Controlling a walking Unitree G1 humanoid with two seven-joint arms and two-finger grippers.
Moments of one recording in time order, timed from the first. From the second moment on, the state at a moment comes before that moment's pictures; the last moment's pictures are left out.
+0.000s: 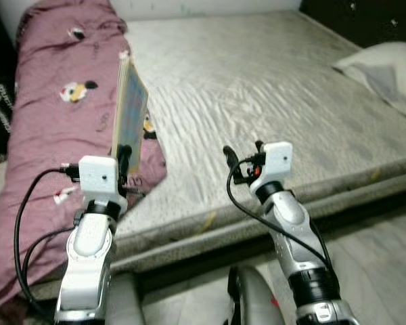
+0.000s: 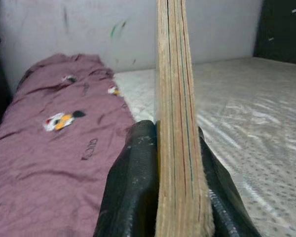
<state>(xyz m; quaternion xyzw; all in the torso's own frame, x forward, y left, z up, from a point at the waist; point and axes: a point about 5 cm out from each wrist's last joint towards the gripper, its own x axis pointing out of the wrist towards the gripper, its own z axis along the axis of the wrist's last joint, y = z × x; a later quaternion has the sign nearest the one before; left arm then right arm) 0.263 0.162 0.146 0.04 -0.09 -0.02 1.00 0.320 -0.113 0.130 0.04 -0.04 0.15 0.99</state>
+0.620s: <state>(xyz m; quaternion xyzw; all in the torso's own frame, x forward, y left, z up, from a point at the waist) 0.261 0.158 0.126 0.06 -0.04 -0.01 1.00 0.317 -0.122 0.128 0.04 -0.04 0.13 0.99</state>
